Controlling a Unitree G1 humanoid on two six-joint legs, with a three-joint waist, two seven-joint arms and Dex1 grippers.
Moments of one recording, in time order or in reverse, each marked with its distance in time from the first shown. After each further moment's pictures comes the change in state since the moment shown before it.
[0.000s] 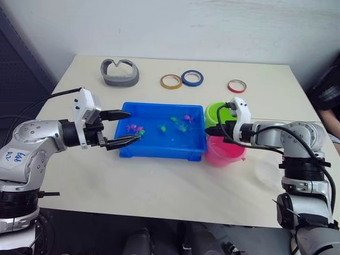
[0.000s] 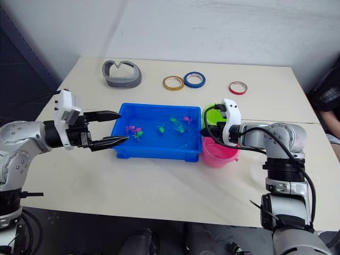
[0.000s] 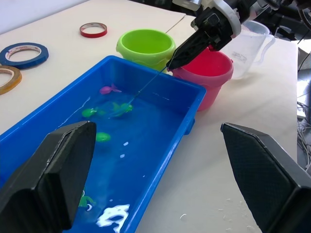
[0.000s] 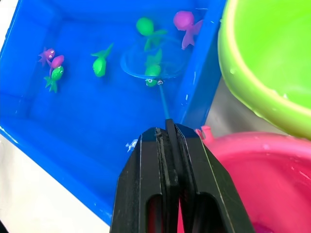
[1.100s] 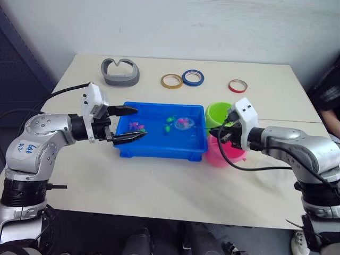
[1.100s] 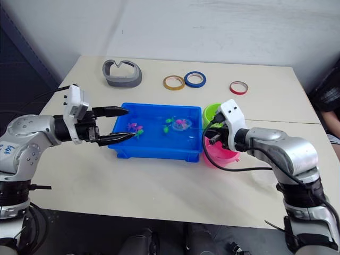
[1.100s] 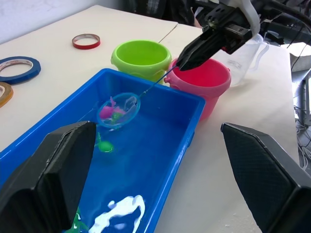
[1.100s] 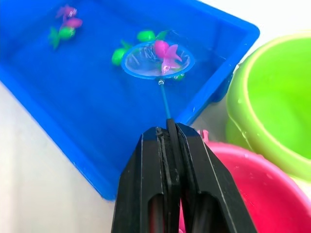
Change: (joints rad) left arm -0.092 -0.026 -0.095 0.090 0.010 -0.072 -0.019; right arm 0.225 -0.243 0.245 -0.425 -0.285 -0.380 0.367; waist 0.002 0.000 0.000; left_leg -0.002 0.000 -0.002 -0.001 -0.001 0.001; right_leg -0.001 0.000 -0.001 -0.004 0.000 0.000
